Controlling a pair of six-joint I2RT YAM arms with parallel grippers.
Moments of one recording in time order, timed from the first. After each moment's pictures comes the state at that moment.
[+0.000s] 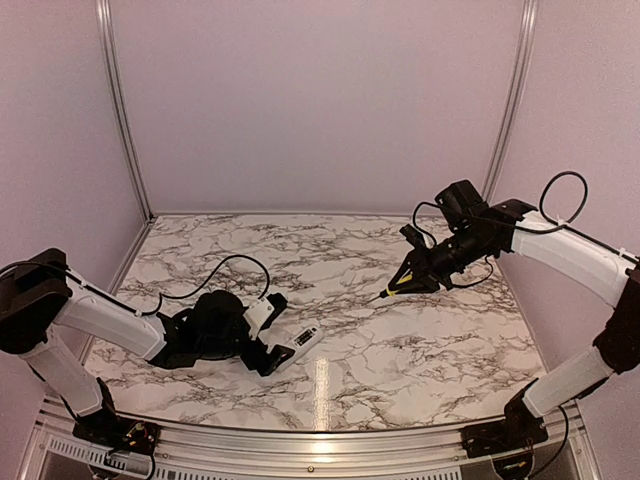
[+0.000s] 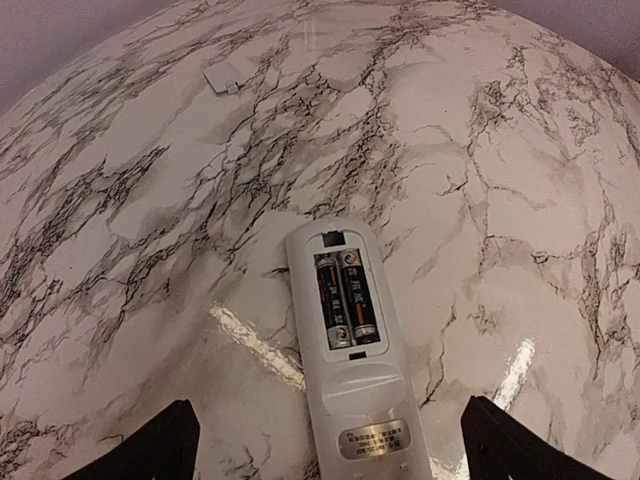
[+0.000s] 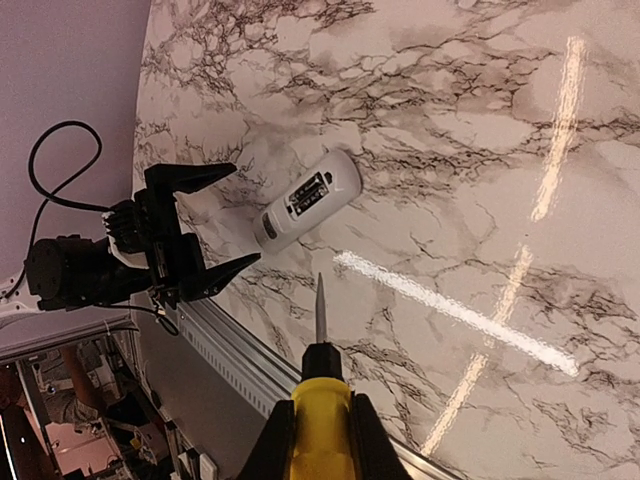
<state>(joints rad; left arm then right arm) -0.97 1.59 0.56 0.44 -0.02 -0.03 0.49 1.42 1.22 -0.85 -0.62 0.53</state>
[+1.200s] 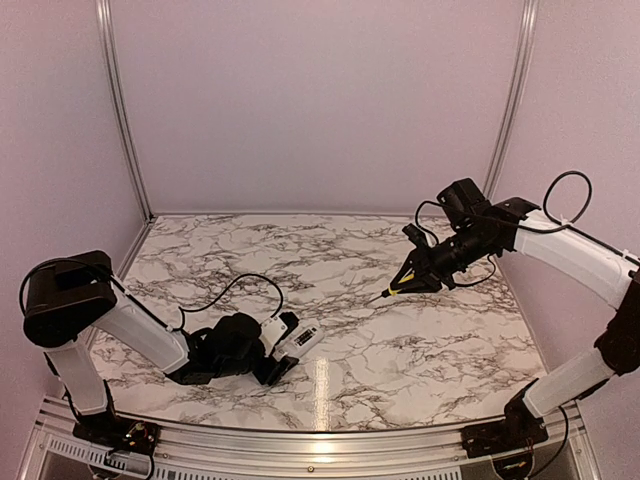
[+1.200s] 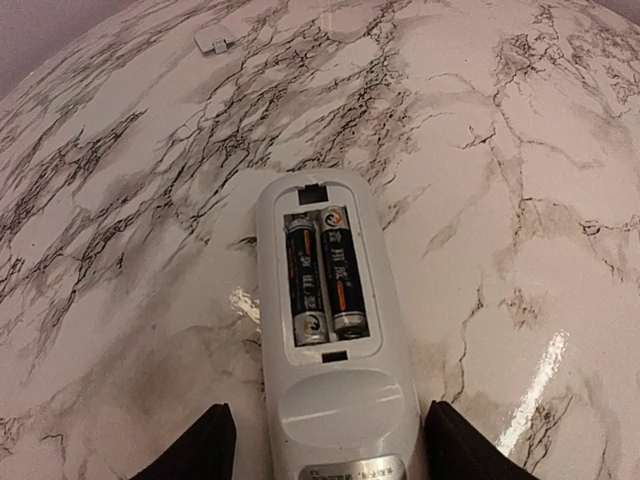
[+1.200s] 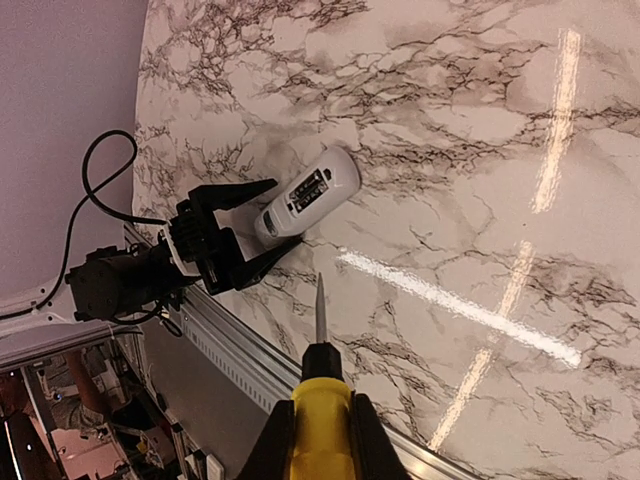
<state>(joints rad) -1.06 1.79 0.56 0.60 -0.17 -0.06 0.49 1.41 1.23 -0.87 -0.61 0.55</state>
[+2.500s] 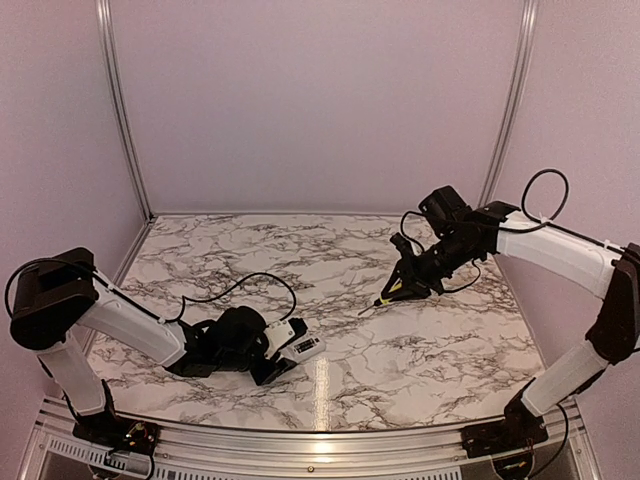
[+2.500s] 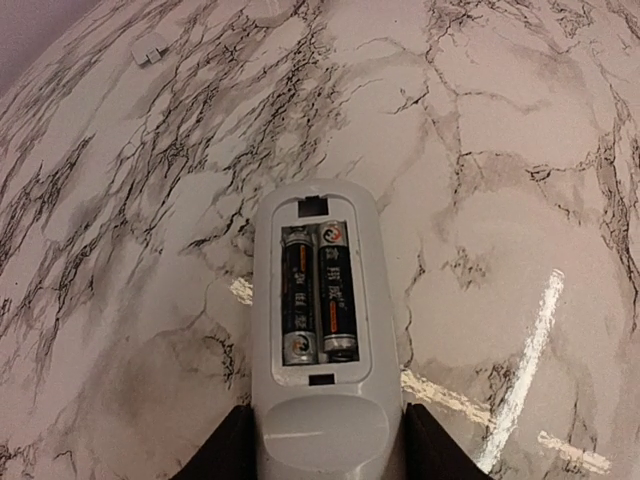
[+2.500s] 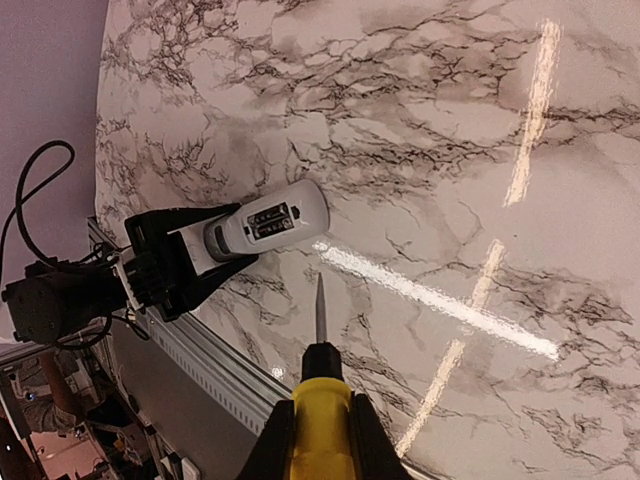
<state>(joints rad) -1.07 1.72 0.61 0.41 -0.08 0.07 0.54 1.48 1.23 -0.85 -0.54 0.54</state>
